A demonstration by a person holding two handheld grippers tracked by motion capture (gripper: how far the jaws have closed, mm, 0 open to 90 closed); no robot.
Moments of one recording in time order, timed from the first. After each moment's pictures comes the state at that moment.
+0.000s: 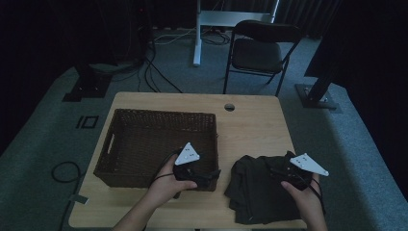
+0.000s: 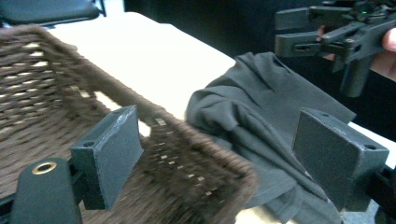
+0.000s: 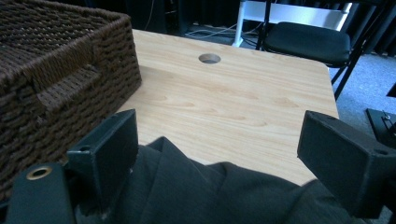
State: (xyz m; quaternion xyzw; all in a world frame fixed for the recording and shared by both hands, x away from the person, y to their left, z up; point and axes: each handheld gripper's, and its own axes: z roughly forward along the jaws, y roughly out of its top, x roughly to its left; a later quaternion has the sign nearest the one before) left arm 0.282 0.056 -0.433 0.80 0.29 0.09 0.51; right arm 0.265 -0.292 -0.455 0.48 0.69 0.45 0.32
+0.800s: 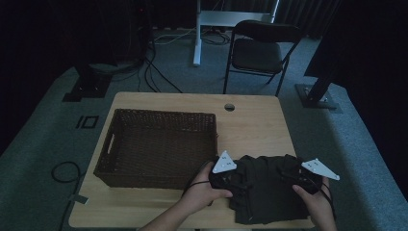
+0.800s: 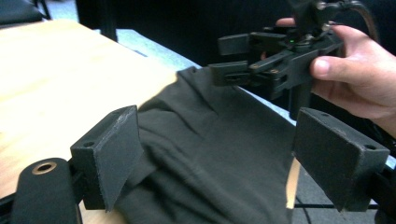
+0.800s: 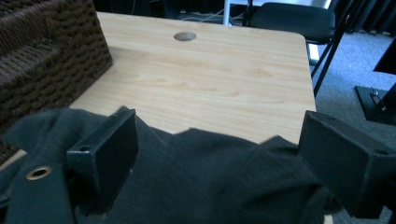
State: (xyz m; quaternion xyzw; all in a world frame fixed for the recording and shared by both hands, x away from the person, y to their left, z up) left arm 0.264 -0.037 -0.438 0.80 0.25 0.04 0.54; right arm 0.262 -0.330 -0.478 0.51 0.68 0.43 0.31
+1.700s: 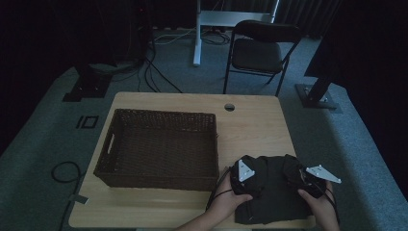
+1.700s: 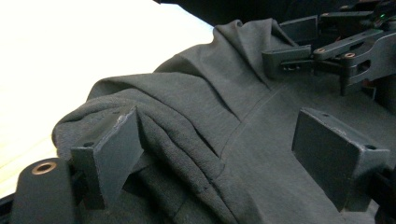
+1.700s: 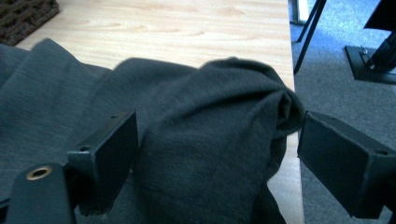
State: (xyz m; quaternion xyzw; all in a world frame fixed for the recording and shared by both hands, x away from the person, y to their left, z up) left arm 0.274 -0.095 -0.509 0.80 0.33 0.10 0.49; right arm 0.266 -0.366 -0.526 0.55 0.68 0.39 0.28
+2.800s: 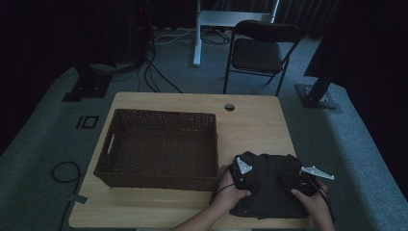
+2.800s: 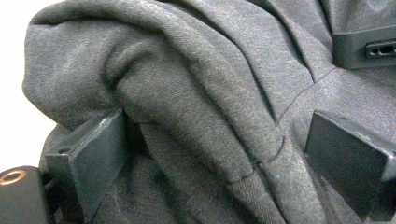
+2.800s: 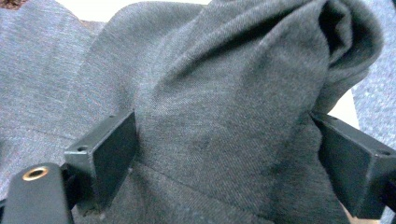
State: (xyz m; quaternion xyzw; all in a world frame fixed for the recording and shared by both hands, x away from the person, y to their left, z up) left arm 0.305 -0.106 -0.549 0.82 0.38 0.10 0.41; right arm 0.277 -0.361 -0.549 0.62 0.67 0.37 0.19
